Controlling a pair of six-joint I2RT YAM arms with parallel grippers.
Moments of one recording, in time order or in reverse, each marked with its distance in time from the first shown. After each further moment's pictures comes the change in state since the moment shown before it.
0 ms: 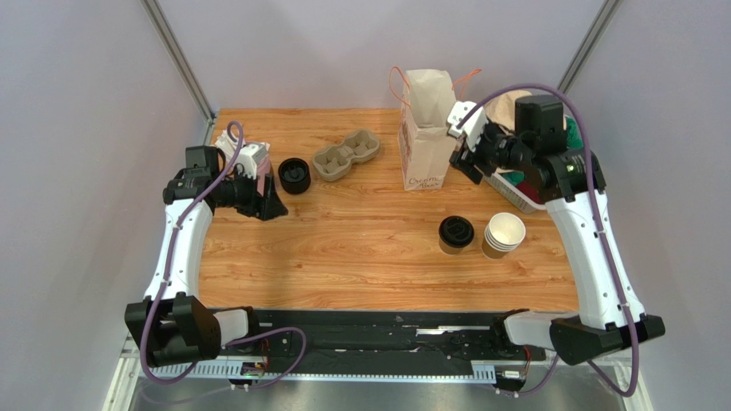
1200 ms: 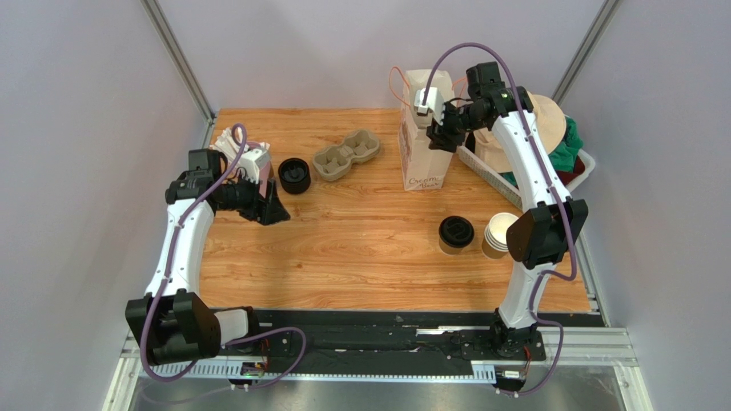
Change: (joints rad) left arm 0.000 0.008 -0.026 -0.022 0.059 0.067; right arm -0.063 0.661 0.451 -0.126 -0.172 -0.328
